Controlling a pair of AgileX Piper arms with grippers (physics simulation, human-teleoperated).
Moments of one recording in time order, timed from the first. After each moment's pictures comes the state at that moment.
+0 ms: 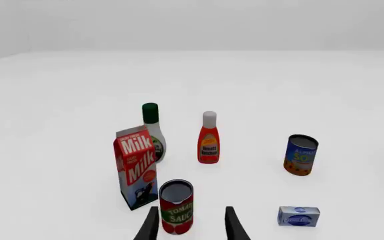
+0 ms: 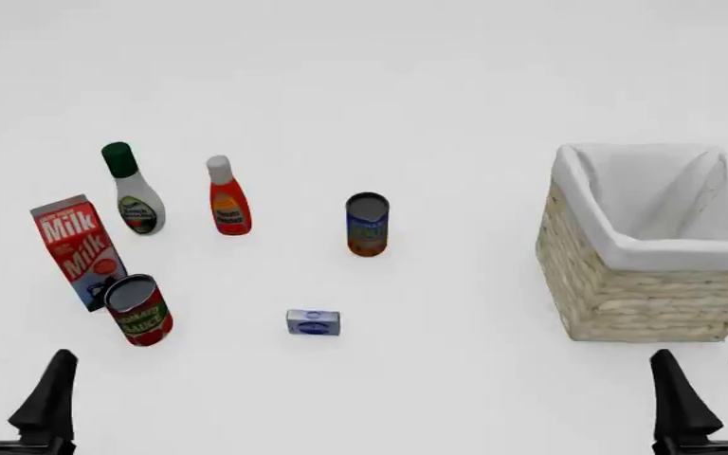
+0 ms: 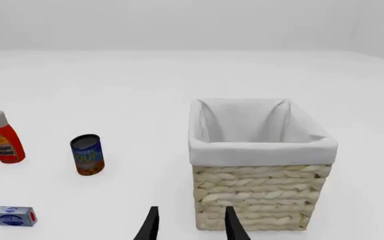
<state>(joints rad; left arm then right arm) 0.00 0.00 0.00 0.00 0.00 0.00 0.00 0.00 0.00 0.00</state>
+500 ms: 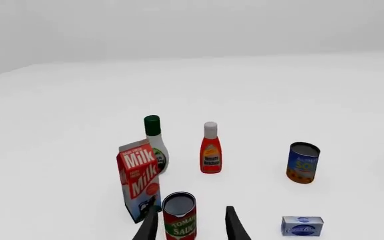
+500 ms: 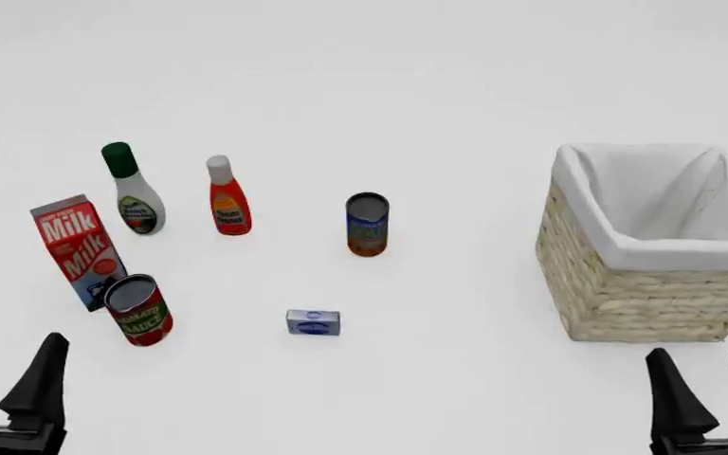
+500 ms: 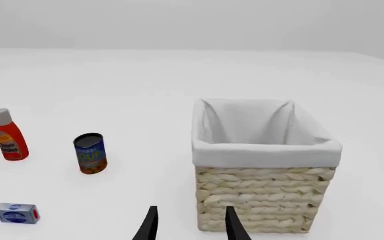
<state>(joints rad) 0.00 0.07 -0.06 -0.03 0.04 0.02 0.02 0.00 -0.01 -0.01</state>
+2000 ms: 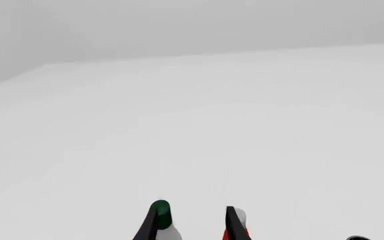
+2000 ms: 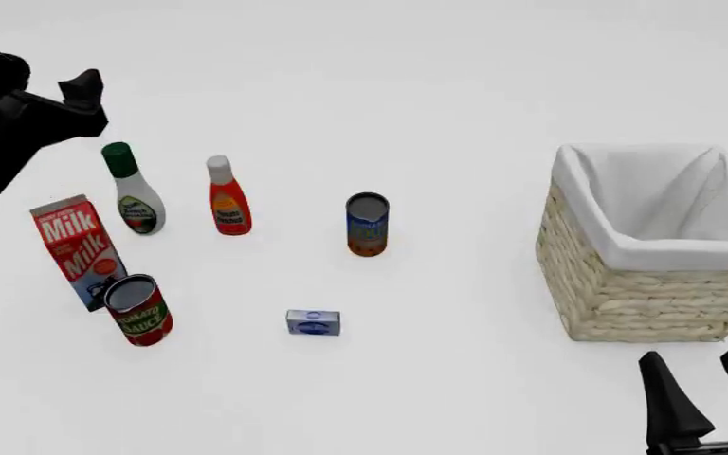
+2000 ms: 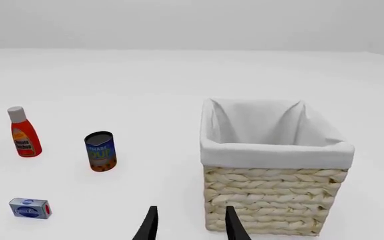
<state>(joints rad) 0.05 1.26 -0.96 -0.24 0.07 0.06 0.01 0.00 0.00 0.00</state>
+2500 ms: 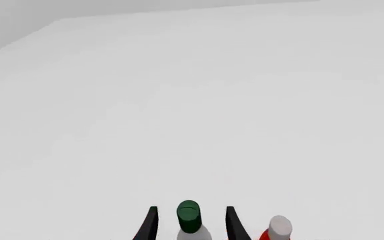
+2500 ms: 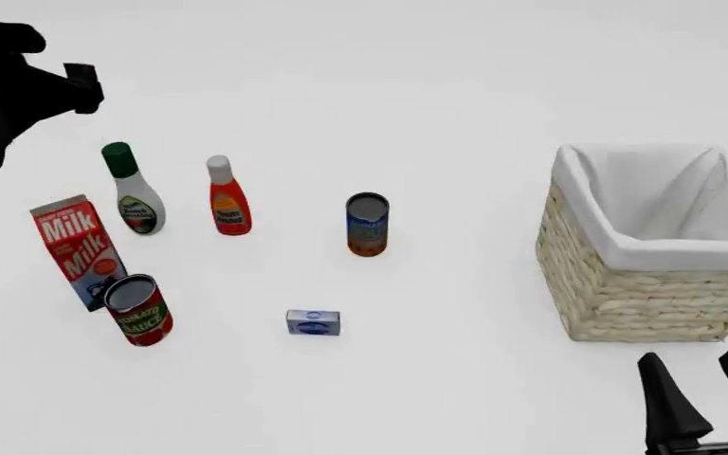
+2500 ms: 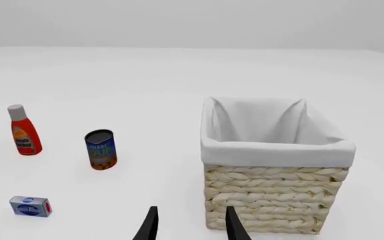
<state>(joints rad) 0.15 1.58 -1.32 -0.02 0.10 0.06 0.01 0.00 0.01 0.00</state>
